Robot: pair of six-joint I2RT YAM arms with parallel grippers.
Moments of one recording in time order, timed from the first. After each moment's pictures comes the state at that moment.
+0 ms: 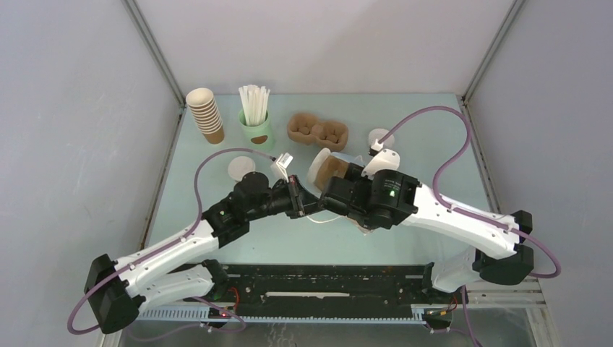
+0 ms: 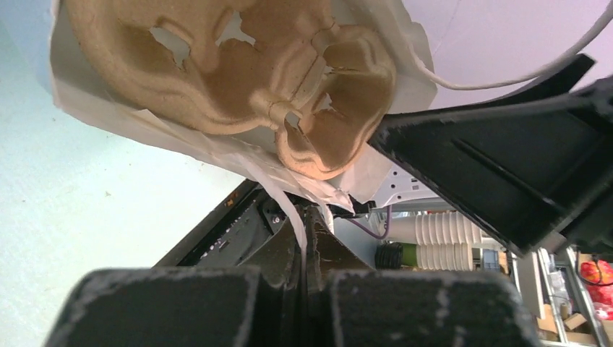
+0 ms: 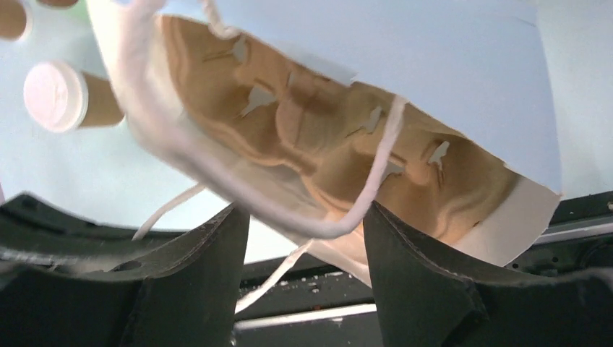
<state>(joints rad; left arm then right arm) -0.85 0.96 0.69 0.01 0.29 -1.01 1.27 1.43 1.66 -1.49 0.77 1.49</state>
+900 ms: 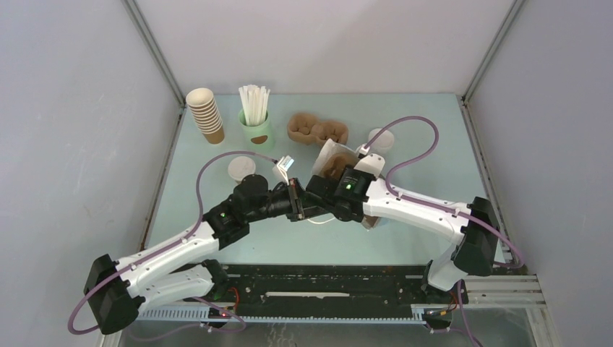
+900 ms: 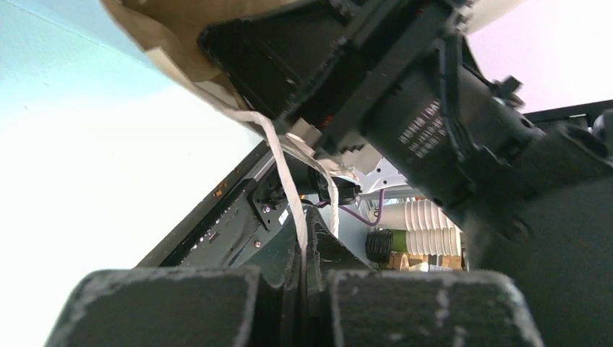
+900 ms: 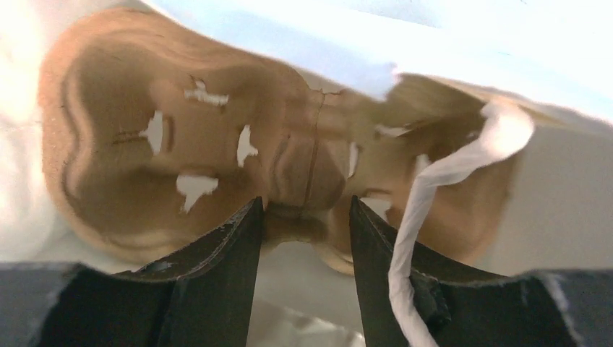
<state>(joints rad) -0.85 0.95 0.65 0.07 0.34 -1.03 1.13 1.59 1.46 -1.35 0.90 1.63</state>
